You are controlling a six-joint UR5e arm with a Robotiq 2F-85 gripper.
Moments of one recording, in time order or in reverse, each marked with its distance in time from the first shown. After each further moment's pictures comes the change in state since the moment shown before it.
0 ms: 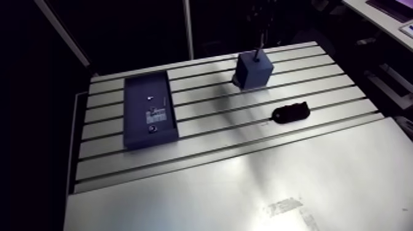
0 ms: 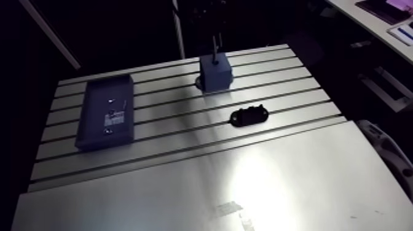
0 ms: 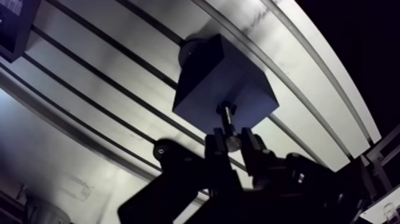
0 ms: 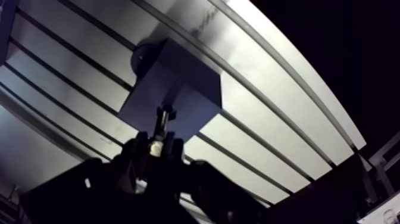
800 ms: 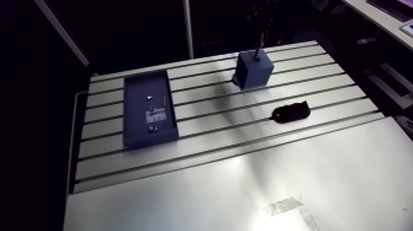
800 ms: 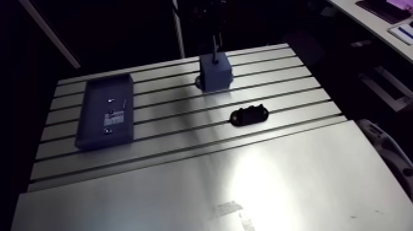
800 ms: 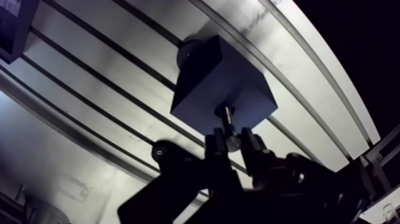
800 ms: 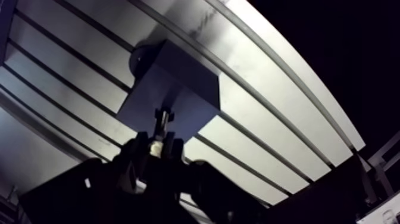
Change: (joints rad) arm 0.000 0.003 0.001 -0.008 0.000 -0.002
